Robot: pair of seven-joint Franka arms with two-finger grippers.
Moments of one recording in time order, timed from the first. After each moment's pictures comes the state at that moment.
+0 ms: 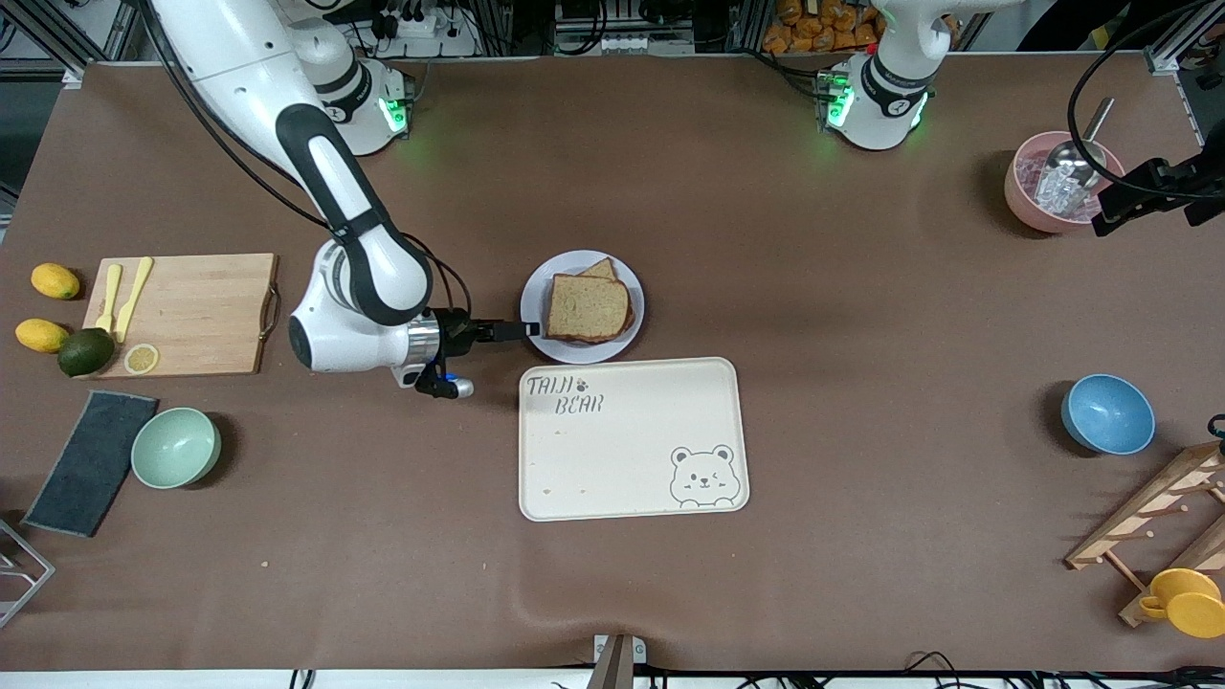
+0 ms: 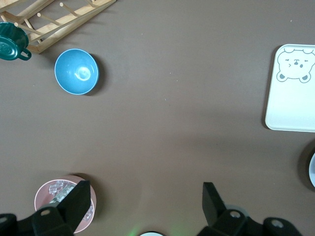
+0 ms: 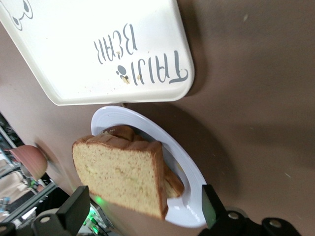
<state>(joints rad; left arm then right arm) 0.02 -0.01 -0.03 -1.47 0.03 1.44 -0.10 0.34 0.50 0.00 -1.89 0.92 2.01 -0.09</state>
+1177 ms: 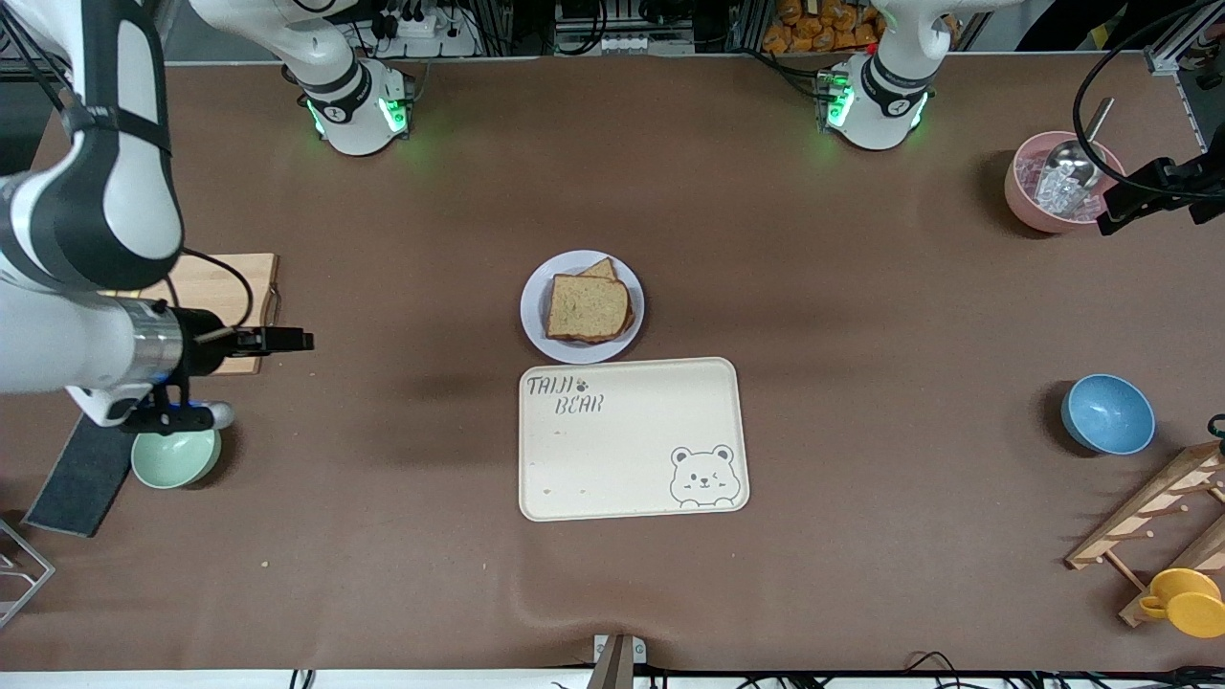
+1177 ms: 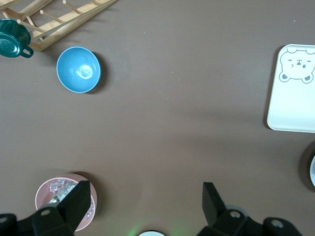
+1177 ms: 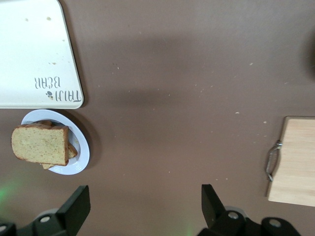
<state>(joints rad) 0.03 -0.01 -0.03 -1.48 0.03 1.44 -0.10 0.25 0.40 -0.26 -1.33 0.32 1.43 -0.03</state>
